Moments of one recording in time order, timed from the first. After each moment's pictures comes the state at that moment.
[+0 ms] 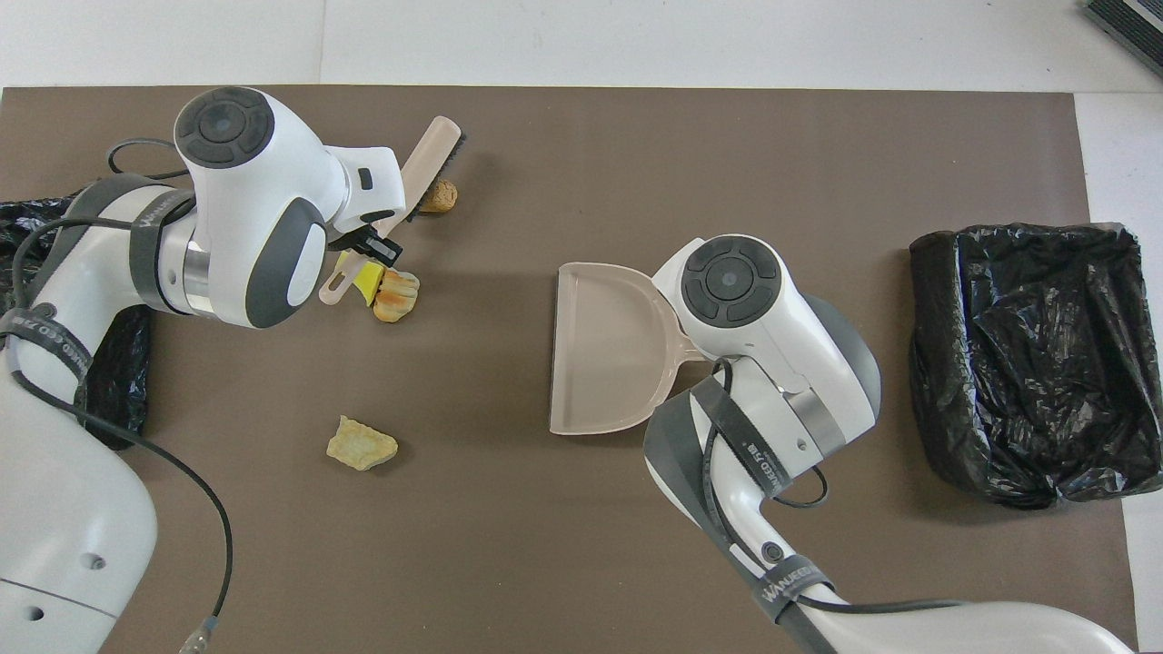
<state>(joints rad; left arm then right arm) -0.27 0.47 -0.04 -1.57 0.04 2.07 0.30 0.46 0.24 -0.02 -1.85 -0.25 1.93 -0.92</state>
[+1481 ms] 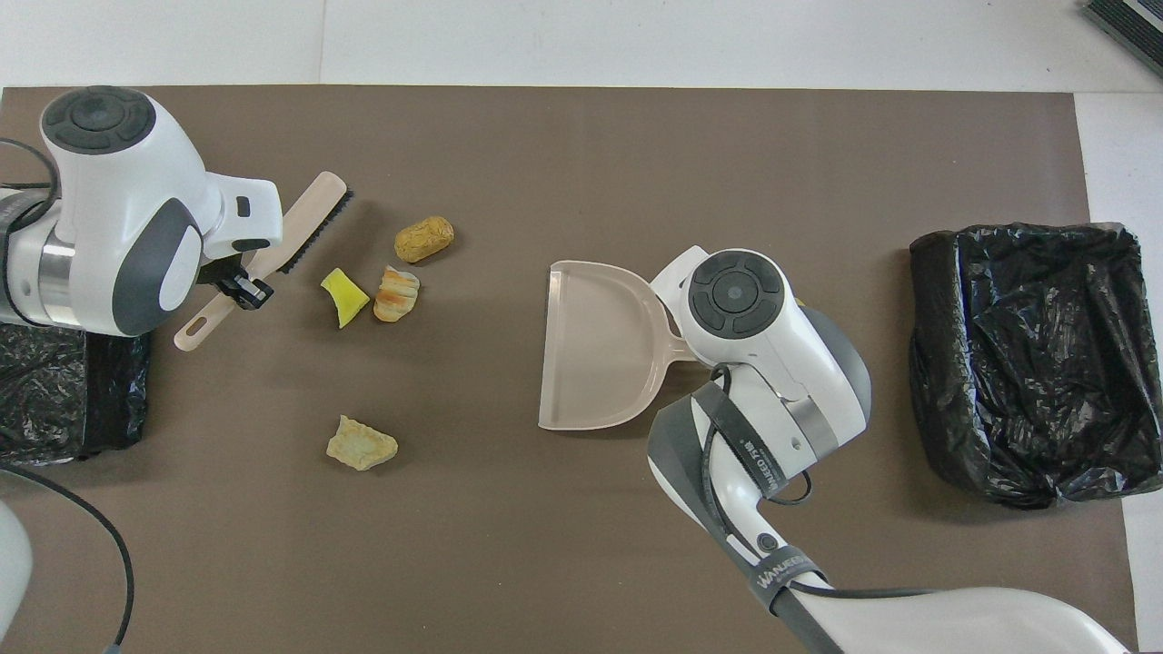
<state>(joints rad) -0.11 0.36 -0.02 -1.69 0.19 1.89 0.43 0.45 0.26 -0.02 -1.90 -0.22 2.05 -0.91</state>
